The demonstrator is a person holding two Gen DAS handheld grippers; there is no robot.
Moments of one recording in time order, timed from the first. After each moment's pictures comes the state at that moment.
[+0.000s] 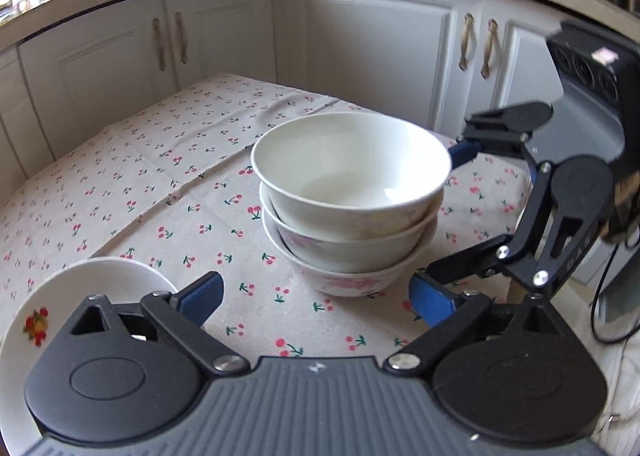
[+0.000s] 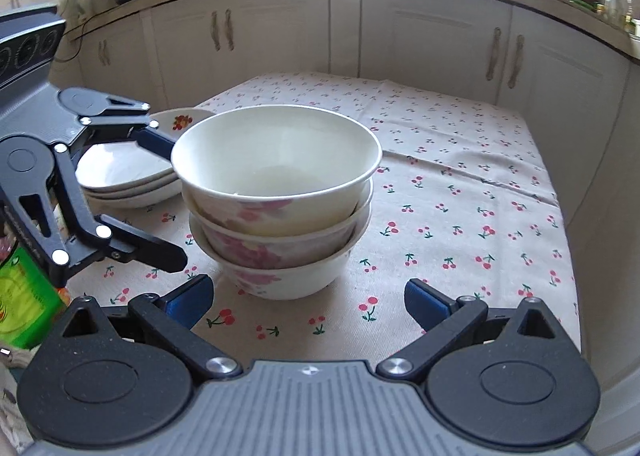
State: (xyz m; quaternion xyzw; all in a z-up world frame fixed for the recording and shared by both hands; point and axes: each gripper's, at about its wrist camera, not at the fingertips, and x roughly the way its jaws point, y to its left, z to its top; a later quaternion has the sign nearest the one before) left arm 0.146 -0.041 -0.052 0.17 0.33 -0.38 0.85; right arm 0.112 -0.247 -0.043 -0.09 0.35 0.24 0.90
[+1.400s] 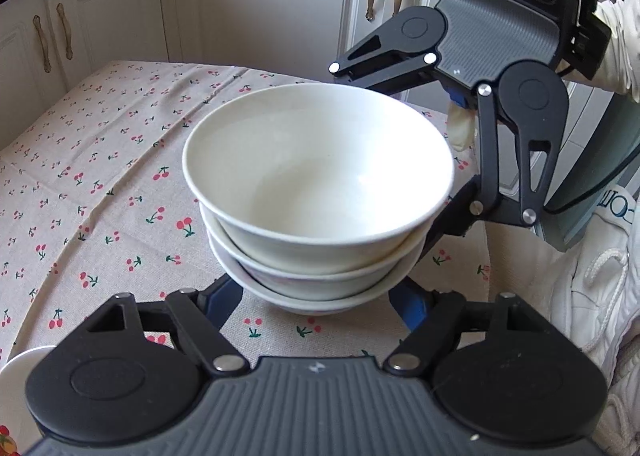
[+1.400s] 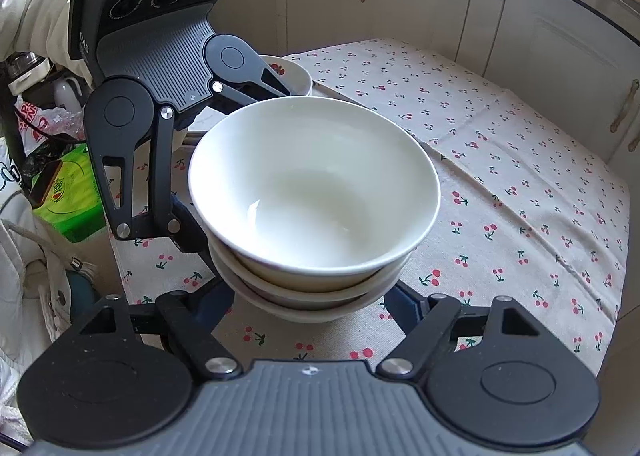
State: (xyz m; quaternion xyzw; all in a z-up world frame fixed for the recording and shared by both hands) left arm 0.198 -0.066 -0.068 0.22 0.37 -0.53 0.74; right arm 0.166 -0.236 -0.028 -0.21 0.39 0.41 0.80
